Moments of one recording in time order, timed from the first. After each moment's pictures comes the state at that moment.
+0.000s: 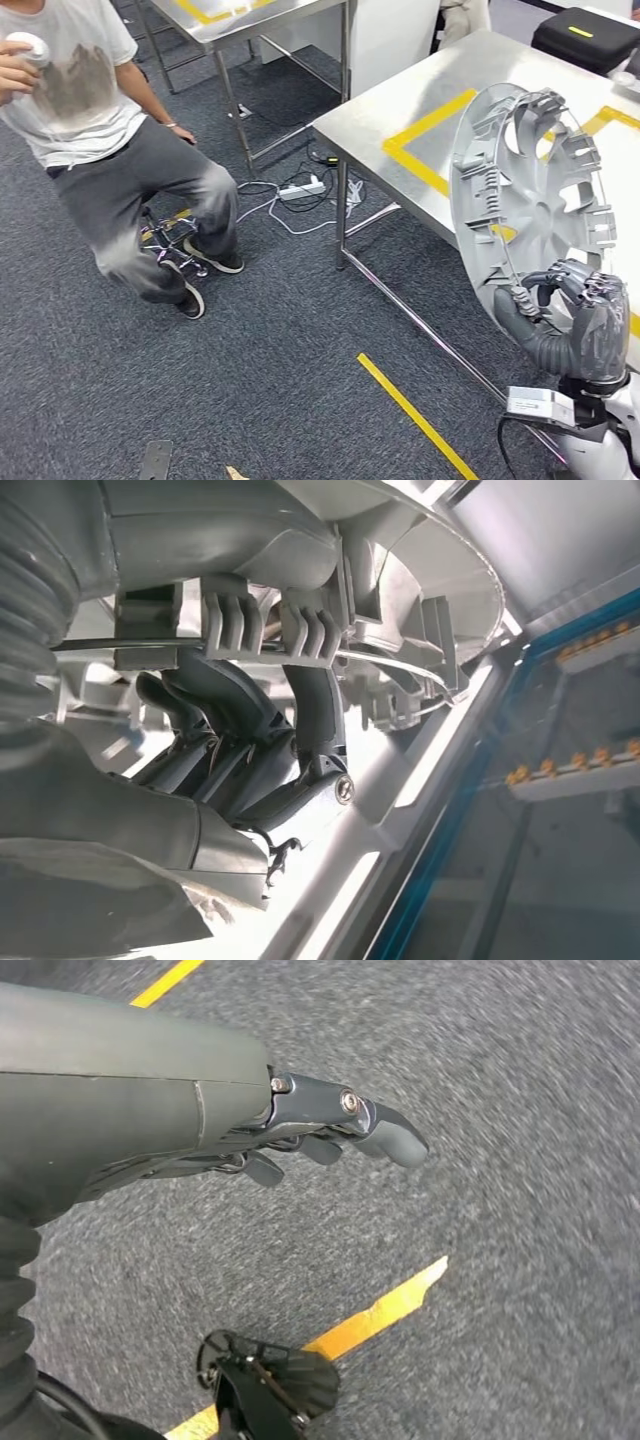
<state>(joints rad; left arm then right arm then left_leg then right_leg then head) -0.04 -0.14 0.54 -0.21 -0.43 0.24 -0.47 -0.03 -0.31 0.18 -1.79 0.71 -0.35 -0.41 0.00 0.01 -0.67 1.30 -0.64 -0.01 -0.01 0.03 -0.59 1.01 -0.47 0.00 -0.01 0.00</state>
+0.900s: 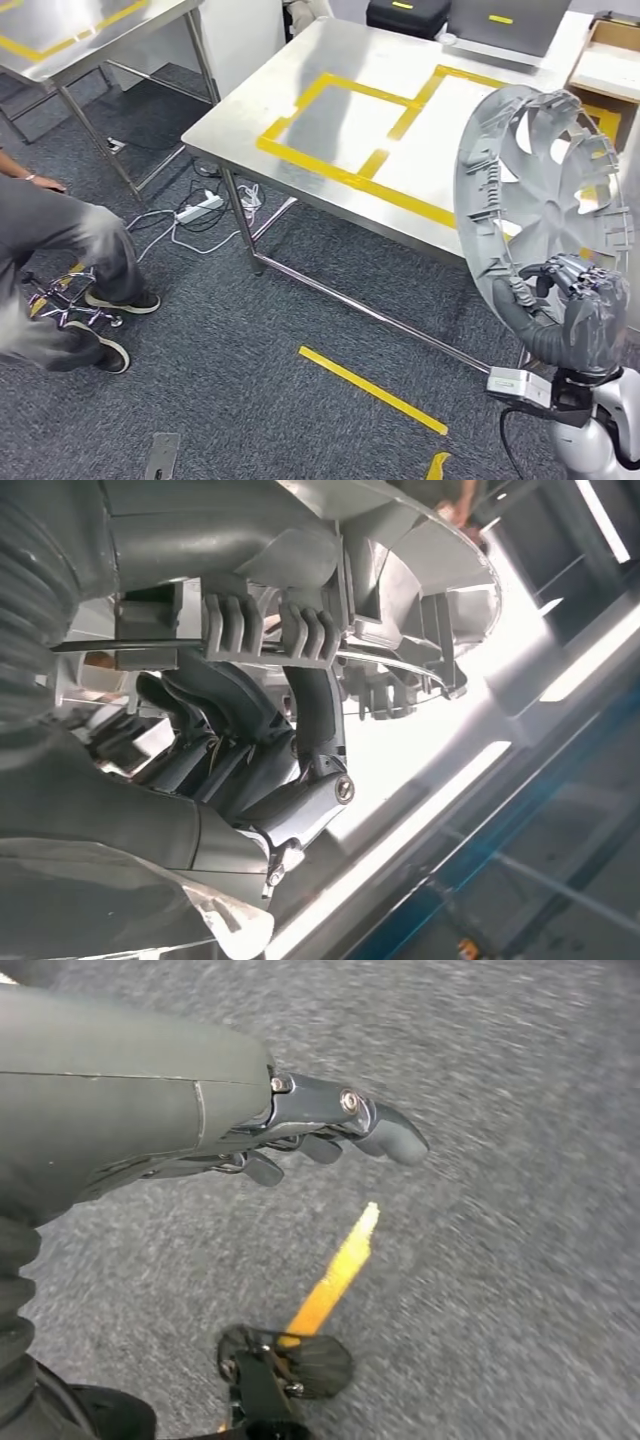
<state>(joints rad) -0.06 -0.17 0.54 -0.21 -0.48 0.23 -0.45 -0.08 -0.29 0.20 -1.73 0.82 -0.42 -0.36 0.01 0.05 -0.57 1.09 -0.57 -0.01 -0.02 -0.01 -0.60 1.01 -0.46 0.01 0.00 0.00</state>
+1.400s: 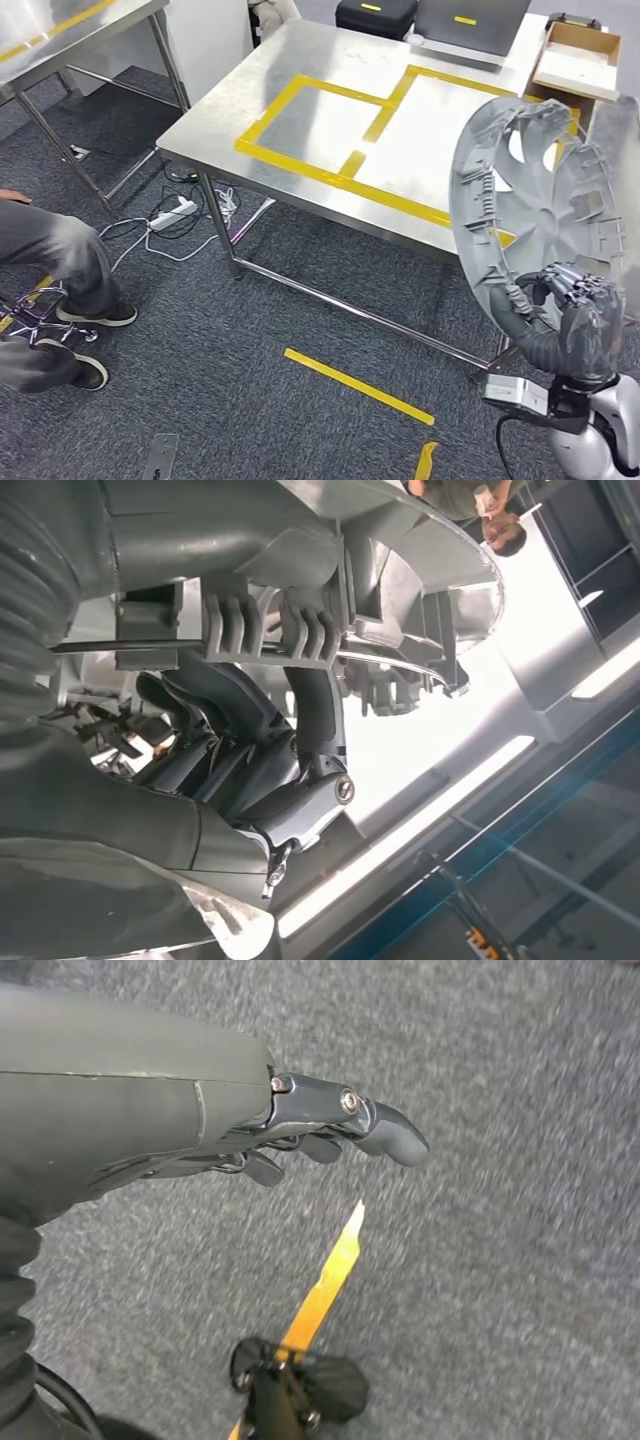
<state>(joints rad) -0.06 -0.17 0.55 -0.21 -0.49 0.24 -0.43 -0.05 -0.29 0.19 -1.72 0.83 -0.42 -0.38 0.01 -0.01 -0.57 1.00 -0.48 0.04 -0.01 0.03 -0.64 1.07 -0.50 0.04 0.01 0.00</state>
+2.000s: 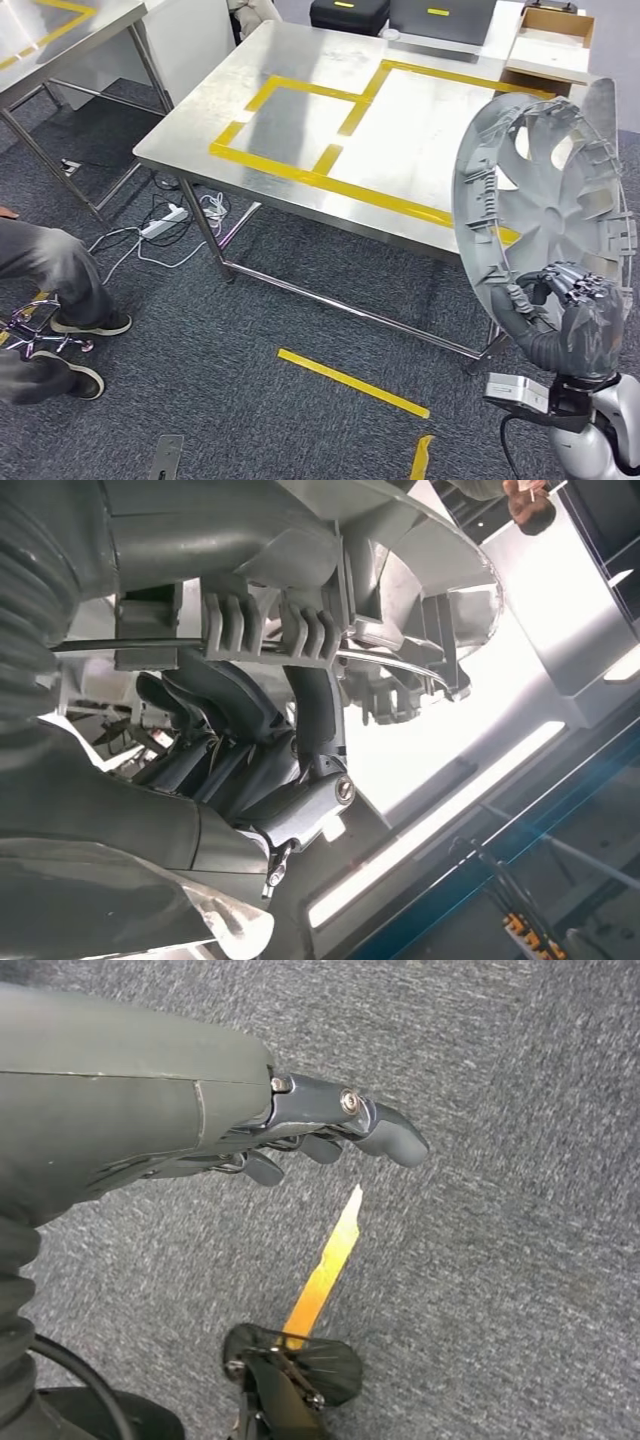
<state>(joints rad) -0.06 -0.17 0.55 -0.21 -0.49 0.24 -0.43 -0.05 -0.29 0.18 -1.72 0.82 -0.42 -0.38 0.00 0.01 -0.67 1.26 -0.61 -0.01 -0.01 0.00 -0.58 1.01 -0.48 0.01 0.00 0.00</state>
